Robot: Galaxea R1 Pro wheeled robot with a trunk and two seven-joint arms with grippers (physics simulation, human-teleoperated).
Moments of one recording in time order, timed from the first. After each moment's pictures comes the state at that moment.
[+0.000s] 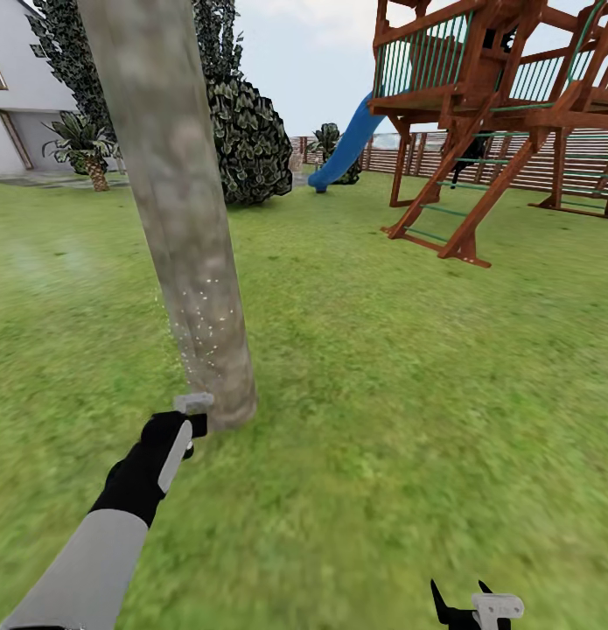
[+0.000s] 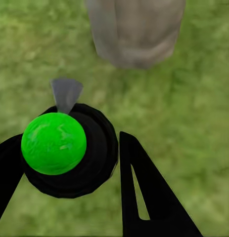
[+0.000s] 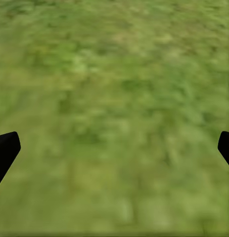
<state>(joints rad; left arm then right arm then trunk) -0.71 -0.01 0.01 -0.98 0.16 0.75 0.33 -0.34 -0.12 -0.56 -0.10 0.41 -0.81 0.18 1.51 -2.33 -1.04</state>
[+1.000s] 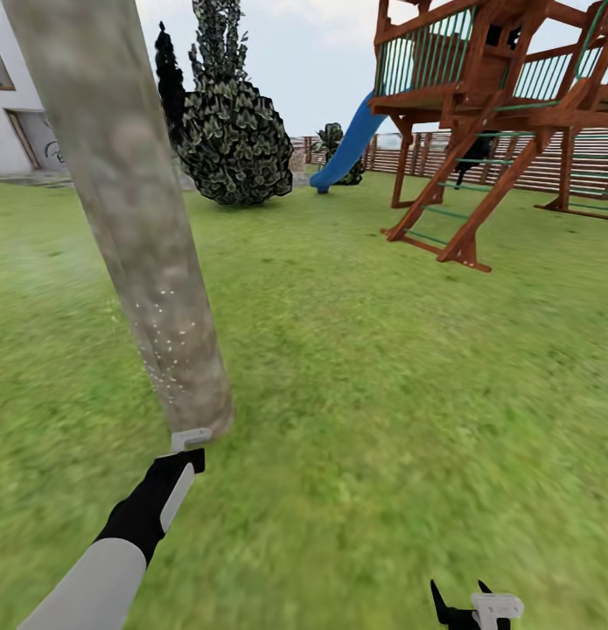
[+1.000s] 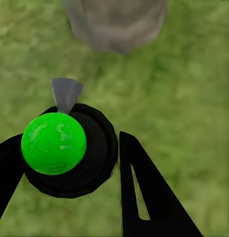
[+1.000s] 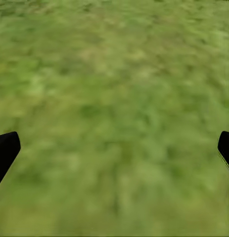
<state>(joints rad) -0.65 0.00 0.02 -0.76 0.16 0.49 0.34 -0.34 -0.12 -0.56 -0.10 0.40 -0.81 0.18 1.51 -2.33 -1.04</state>
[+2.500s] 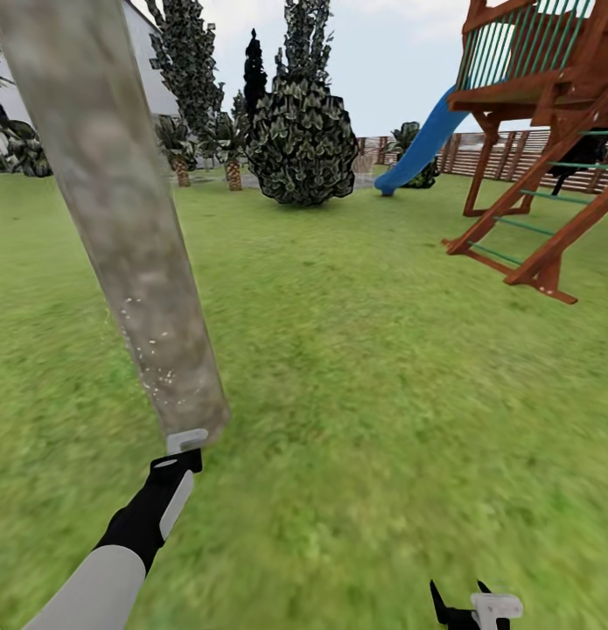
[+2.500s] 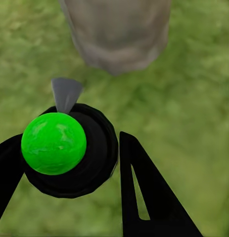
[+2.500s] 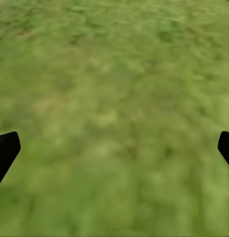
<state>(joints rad) -0.63 -0.01 0.02 -0.75 0.17 0.37 0.38 -0.34 -0.11 -0.56 -0.10 0.40 -0.81 0.18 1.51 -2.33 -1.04</state>
